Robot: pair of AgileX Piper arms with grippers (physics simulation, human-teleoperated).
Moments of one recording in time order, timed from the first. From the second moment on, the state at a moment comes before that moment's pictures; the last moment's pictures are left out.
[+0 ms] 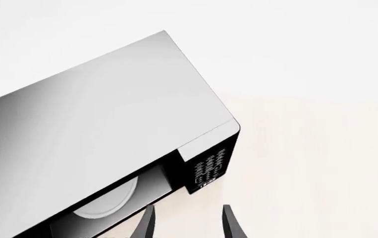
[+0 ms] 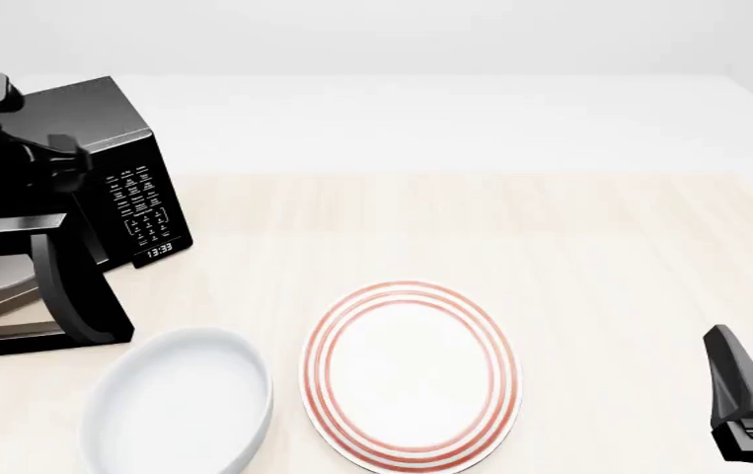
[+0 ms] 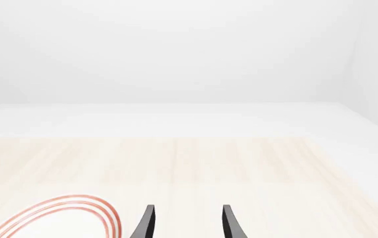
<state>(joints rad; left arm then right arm) 0.14 1.32 -0.95 0.24 0.05 0.00 0.01 -0.01 0.00 0.01</state>
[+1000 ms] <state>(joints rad) 0.24 1.33 -0.87 0.20 0.06 0.00 0.01 -0.01 0.00 0.01</state>
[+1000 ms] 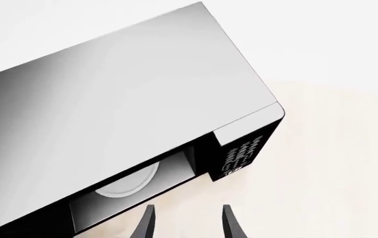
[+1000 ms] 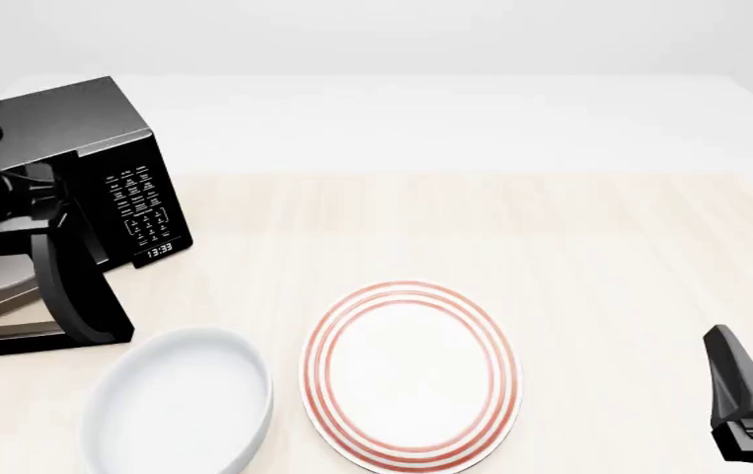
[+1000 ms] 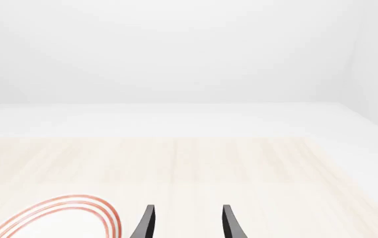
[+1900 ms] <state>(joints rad) 0.25 1.30 -0.82 0.19 0.05 0.00 0.01 -0.01 0.00 0.01</state>
